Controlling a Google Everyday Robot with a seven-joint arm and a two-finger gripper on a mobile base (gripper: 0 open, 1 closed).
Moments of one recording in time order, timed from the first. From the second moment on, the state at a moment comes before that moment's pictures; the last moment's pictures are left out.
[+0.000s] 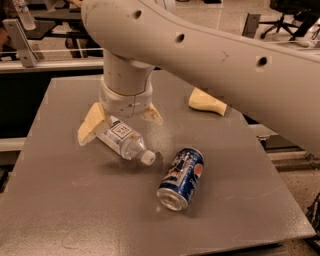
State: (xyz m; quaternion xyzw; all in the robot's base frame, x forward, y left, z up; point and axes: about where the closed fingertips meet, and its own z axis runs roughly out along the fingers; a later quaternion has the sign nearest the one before) arm 0.489 0.080 0.874 -0.97 -0.23 -0.09 0.08
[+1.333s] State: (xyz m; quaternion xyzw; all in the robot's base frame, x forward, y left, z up) arm 0.487 0.081 0.848 -0.95 -0.32 -0.06 0.02
